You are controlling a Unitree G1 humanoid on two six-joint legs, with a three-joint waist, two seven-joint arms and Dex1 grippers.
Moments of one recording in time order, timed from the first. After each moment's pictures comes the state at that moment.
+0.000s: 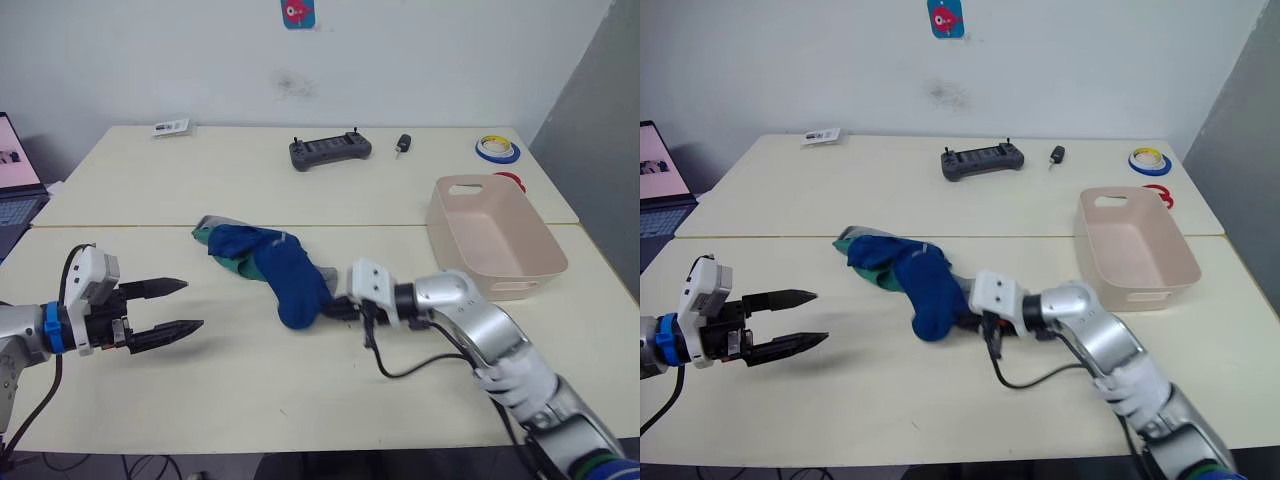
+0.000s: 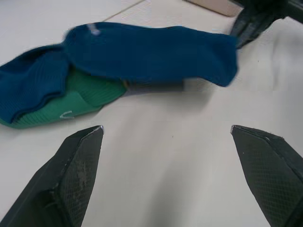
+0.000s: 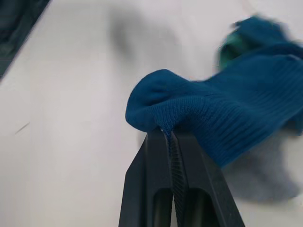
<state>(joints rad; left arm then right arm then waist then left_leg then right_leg) 0.04 1.01 0.43 -0.03 -0.59 0.41 -1.34 -0.50 -0.49 0.46 -0.26 0.14 0.46 1.06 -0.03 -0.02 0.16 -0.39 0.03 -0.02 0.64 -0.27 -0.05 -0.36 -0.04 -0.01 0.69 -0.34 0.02</state>
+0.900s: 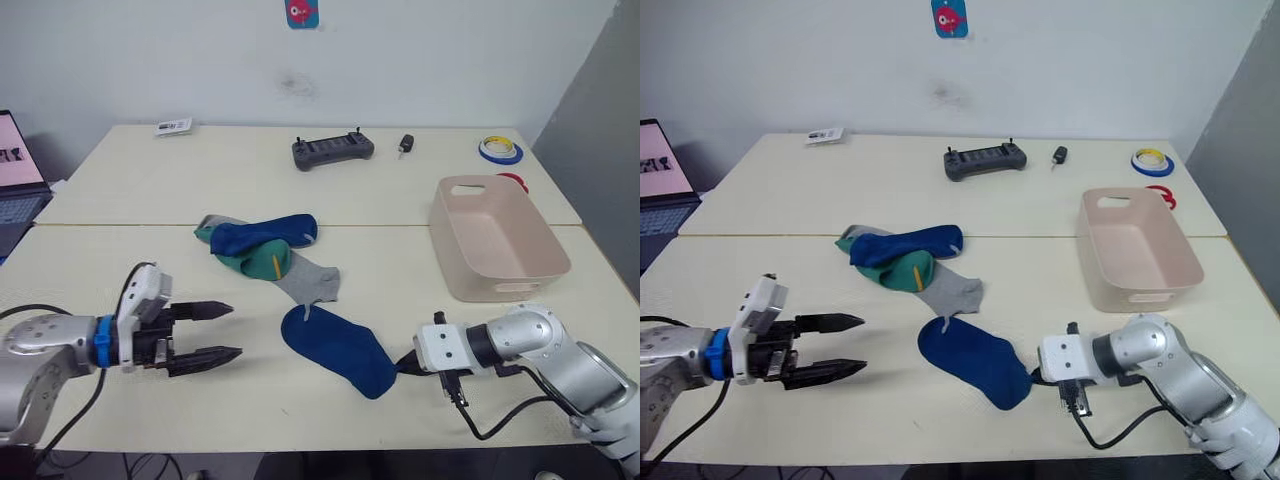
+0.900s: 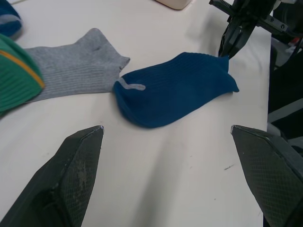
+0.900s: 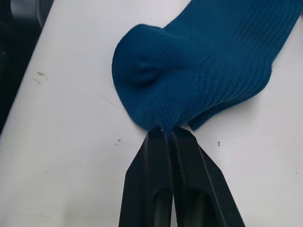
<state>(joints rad) 0.03 0.94 0.28 -0.22 -0.65 0.56 -1.29 -0.22 -0.87 0.37 -0.46 0.08 0.33 1.16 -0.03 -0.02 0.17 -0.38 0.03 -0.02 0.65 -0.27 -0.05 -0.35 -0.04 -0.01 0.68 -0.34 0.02</state>
